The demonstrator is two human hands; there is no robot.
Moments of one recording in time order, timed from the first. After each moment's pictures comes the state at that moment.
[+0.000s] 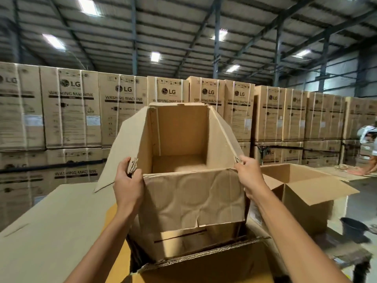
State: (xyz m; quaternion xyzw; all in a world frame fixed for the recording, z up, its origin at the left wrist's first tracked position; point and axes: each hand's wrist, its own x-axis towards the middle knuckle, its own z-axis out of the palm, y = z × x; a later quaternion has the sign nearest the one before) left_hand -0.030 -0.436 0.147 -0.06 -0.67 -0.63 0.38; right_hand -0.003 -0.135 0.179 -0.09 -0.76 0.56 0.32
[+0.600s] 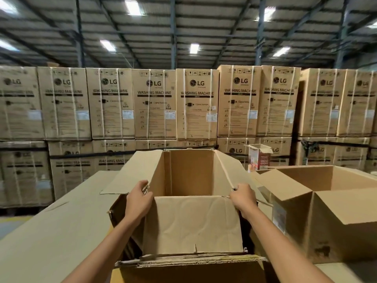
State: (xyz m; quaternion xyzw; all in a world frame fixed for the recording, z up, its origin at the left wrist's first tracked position) left_hand -0.063 -0.371 0.084 0.06 -0.84 -0.48 0.24; right_hand -0.079 -0.076 0.099 -0.16 -0.87 0.44 0.18
